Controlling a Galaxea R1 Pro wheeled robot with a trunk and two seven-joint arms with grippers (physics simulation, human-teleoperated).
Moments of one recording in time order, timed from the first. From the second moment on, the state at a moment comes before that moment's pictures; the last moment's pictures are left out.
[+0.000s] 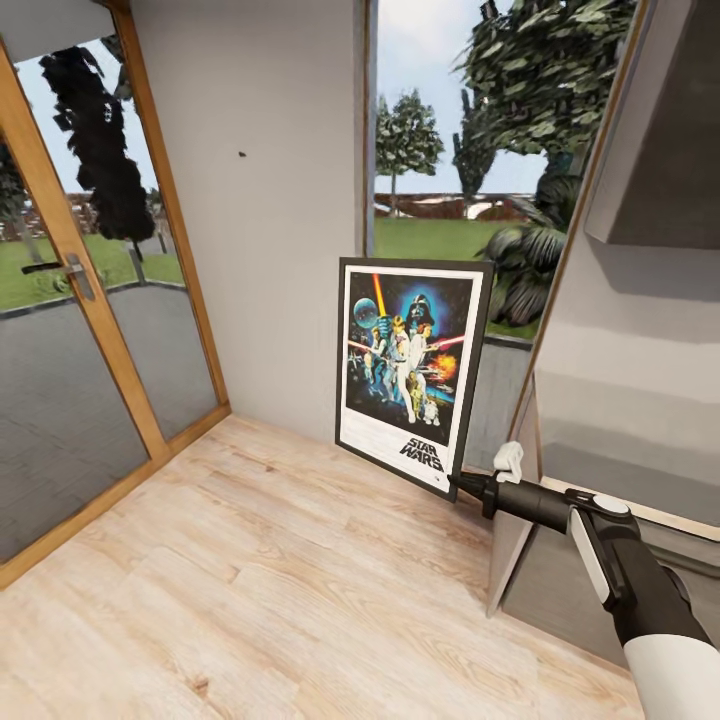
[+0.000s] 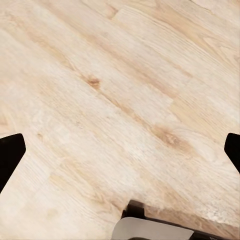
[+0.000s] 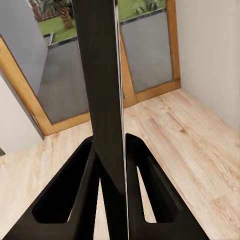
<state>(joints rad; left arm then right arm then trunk) 0.06 0.00 0.26 -0.76 0.00 -0.11 -0.01 -0.57 -0.18 -0.16 -1.13 -0.02 0.31 1.15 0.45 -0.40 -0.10</state>
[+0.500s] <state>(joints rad) 0.06 0.00 0.26 -0.76 0.00 -0.11 -0.01 -0.57 -0.18 -0.16 -1.13 -0.02 0.31 1.15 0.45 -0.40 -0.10</state>
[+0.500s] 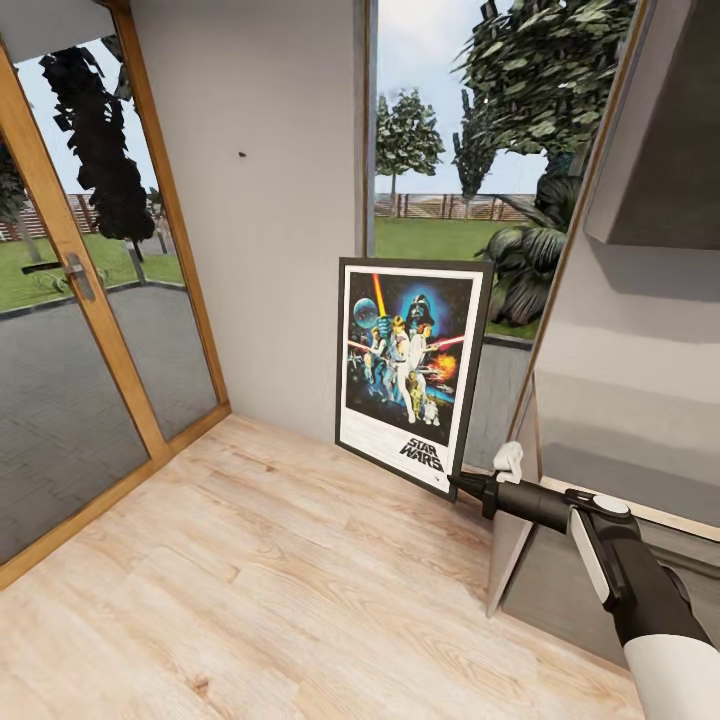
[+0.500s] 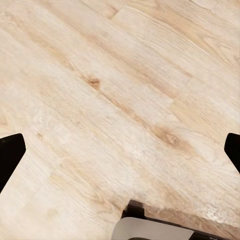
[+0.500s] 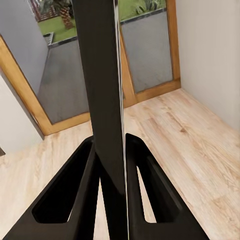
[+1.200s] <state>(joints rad) 0.06 0.00 0.26 -0.75 0.00 -0.12 -0.01 -0.57 -0.18 -0.15 -1.15 -0.02 0.31 1.15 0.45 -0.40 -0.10</state>
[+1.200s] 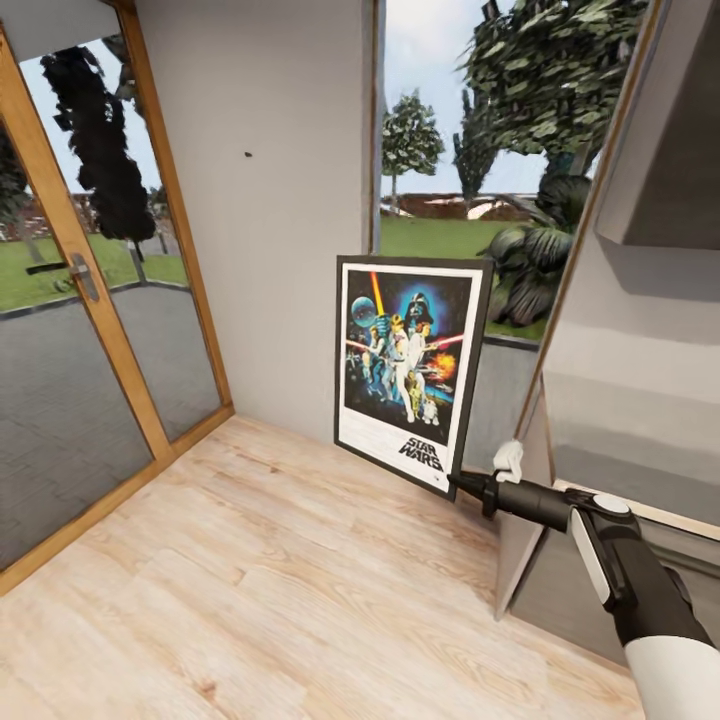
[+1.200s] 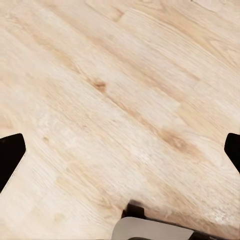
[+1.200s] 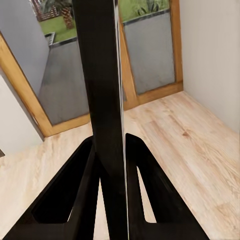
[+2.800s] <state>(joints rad) 0.06 0.00 0.26 -0.75 0.00 -0.11 -0.01 -0.57 -0.18 -0.15 -1.18 -0.02 0.31 1.16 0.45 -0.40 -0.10</state>
